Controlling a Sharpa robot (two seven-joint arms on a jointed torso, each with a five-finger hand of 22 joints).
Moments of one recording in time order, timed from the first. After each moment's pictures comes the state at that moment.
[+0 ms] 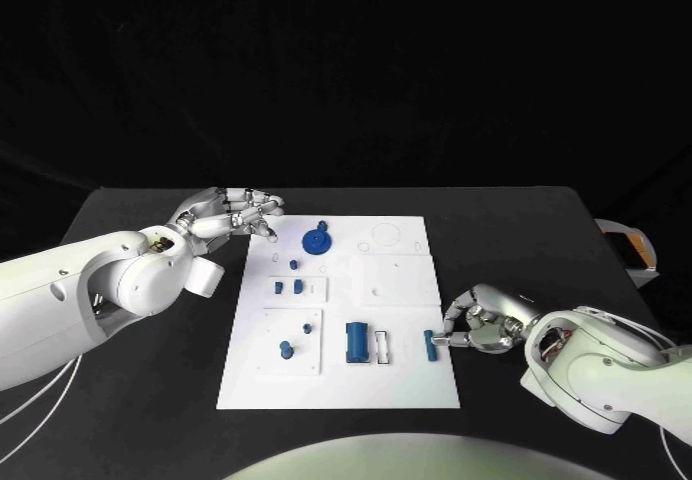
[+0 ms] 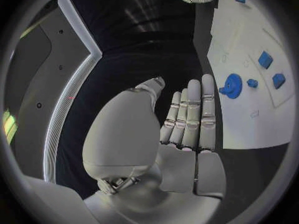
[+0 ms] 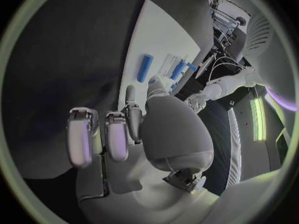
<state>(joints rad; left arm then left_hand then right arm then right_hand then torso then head) 1.17 -0.92 -0.03 1.49 -0.15 -0.09 0.25 1.45 -0.19 0.34 0.26 0.22 0.76 0.20 0.38 0.29 0.80 0.15 0.56 0.15 0.94 0.09 1.01 0.40 0.17 0.95 0.18 0.58 0.63 1.01 -1.23 -0.19 1.99 -1.29 -0.48 -0.42 1.31 -0.03 -0.12 0.29 0.16 0.98 0.07 0.37 0.75 1.43 -0.01 1.30 1.39 1.47 -0.07 1.53 1.31 0.04 1.47 0.04 1.46 1.31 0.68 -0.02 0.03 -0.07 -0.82</state>
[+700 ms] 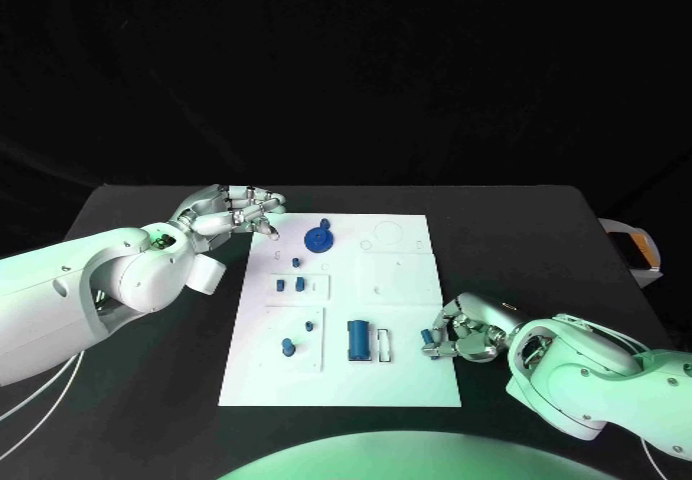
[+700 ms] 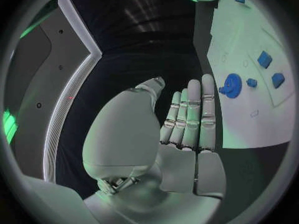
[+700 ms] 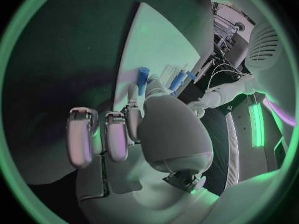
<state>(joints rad) 1.17 -0.92 -0.03 1.49 -0.15 -0.09 0.25 1.45 -0.19 0.34 0.26 0.22 0.77 0.20 0.38 0.29 0.80 0.15 0.56 0.15 0.94 0.09 1.01 0.40 0.17 0.95 0.18 0.58 0.62 0.97 -1.15 -0.19 1.96 -1.35 -0.48 -0.44 1.36 -0.03 -0.12 0.28 0.14 0.99 0.06 0.37 0.76 1.43 0.00 1.31 1.39 1.47 -0.07 1.53 1.31 0.04 1.47 0.04 1.46 1.31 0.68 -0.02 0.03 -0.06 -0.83</state>
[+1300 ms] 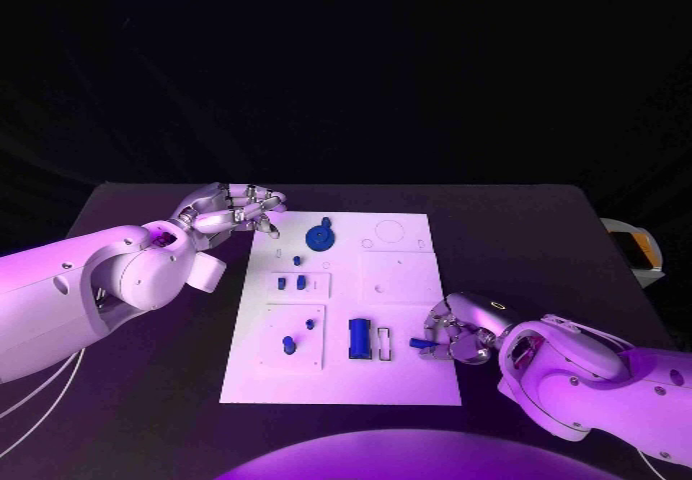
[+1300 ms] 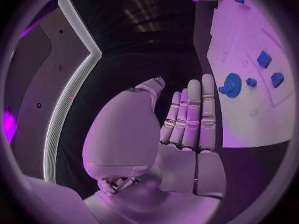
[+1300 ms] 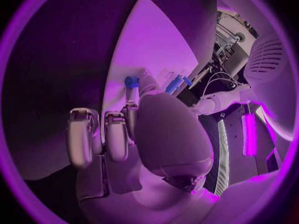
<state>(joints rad) 1.17 -0.93 -0.03 1.49 -0.15 -0.09 0.25 1.45 -0.19 0.34 0.26 0.22 0.77 0.20 0.38 0.29 0.80 0.16 0.56 0.15 0.94 0.09 1.01 0.40 0.17 0.95 0.18 0.58 0.62 0.96 -1.12 -0.18 1.95 -1.46 -0.48 -0.44 1.50 -0.10 0.03 0.27 0.13 1.03 0.06 0.30 0.93 1.43 -0.01 1.29 1.43 1.47 -0.07 1.53 1.31 0.04 1.47 0.03 1.47 1.31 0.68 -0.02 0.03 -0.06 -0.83</state>
